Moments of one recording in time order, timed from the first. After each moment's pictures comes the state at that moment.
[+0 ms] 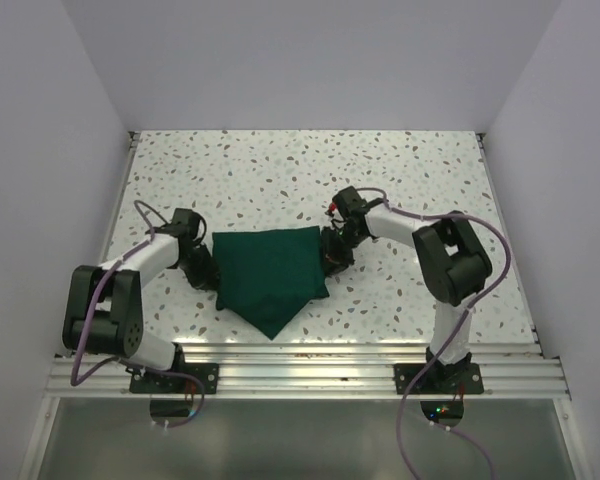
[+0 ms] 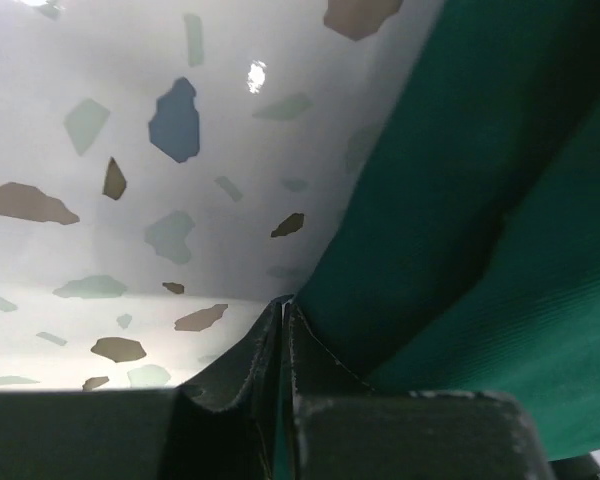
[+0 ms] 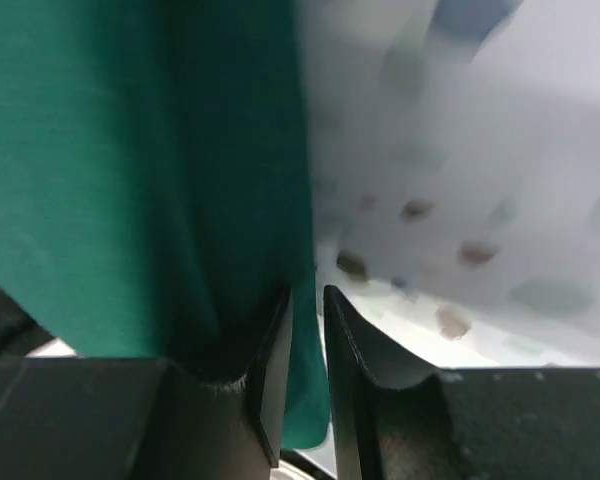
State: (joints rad) left arm -0.08 1.48 0.77 -0.66 0.22 -0.64; right arm 0.52 1.92 1.20 -0.59 -0.53 0.62
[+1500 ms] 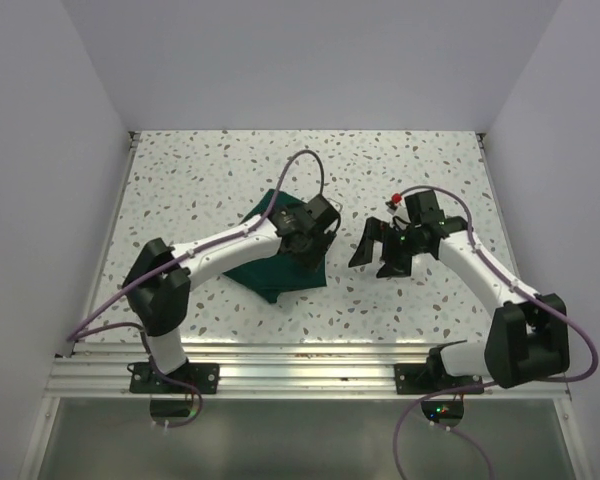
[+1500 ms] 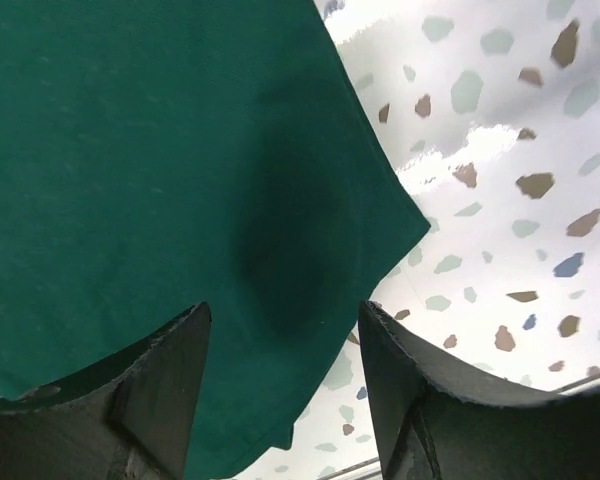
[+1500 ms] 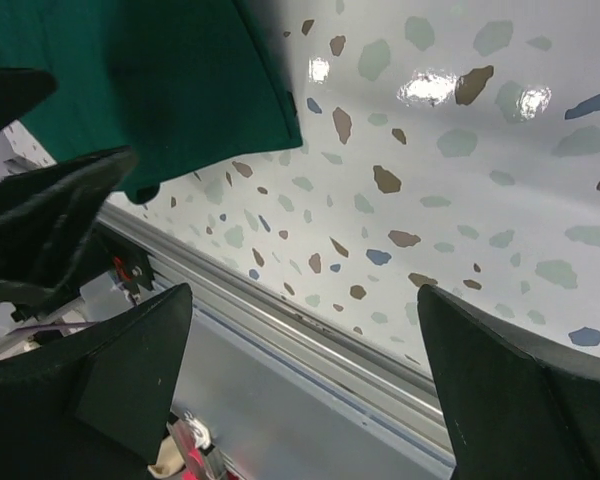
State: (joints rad) left arm -0.86 1.75 1.44 -0.78 -0.22 -0.31; right arm 0.24 1.36 0.95 -0.72 -0.52 0.47
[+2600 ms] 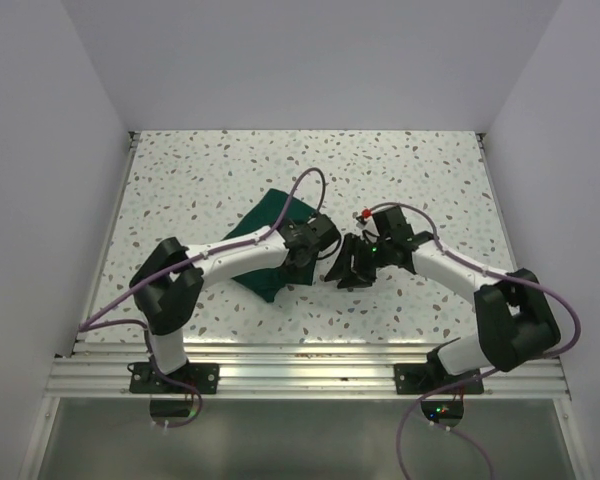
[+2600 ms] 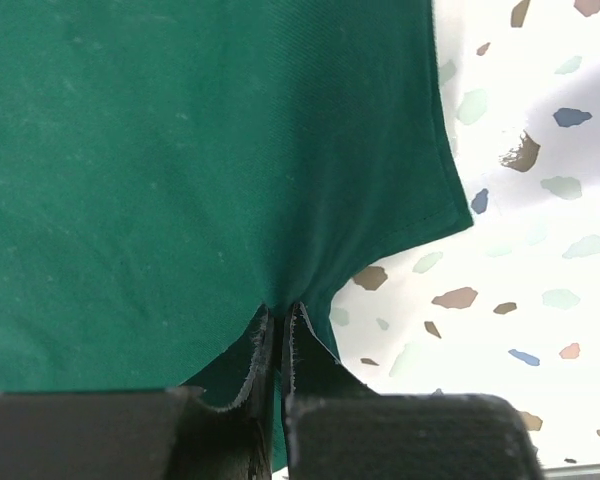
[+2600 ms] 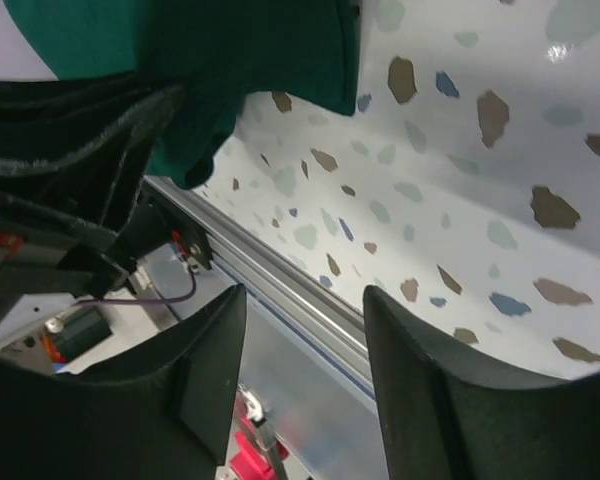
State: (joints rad) left arm -0.94 1.83 1.36 -0.84 -0.41 -0.30; right arm 0.44 1.42 0.79 -0.39 -0.62 0.73
